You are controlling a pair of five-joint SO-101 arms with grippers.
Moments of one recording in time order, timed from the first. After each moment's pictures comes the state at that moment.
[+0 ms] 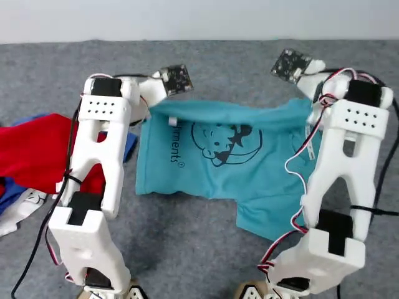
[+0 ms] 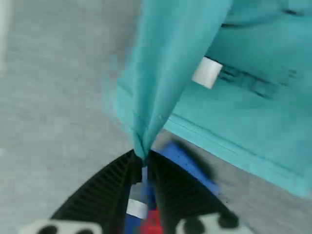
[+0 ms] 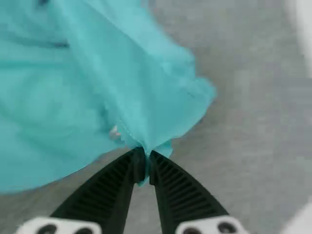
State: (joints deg) left arm 1.3 20.4 -17.3 83.6 -56.5; right arm 12.2 6.3 -18.6 85.4 70.7
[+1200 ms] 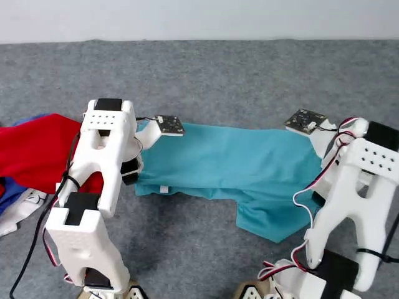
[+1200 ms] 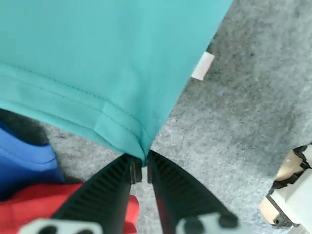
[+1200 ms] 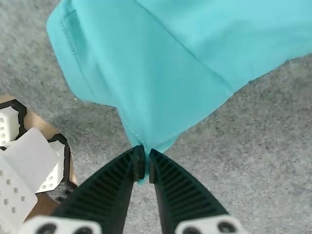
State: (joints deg) left arm -0.7 20.4 0.1 98.8 -55.8; right arm 21.7 -12.0 11.3 100.4 67.6
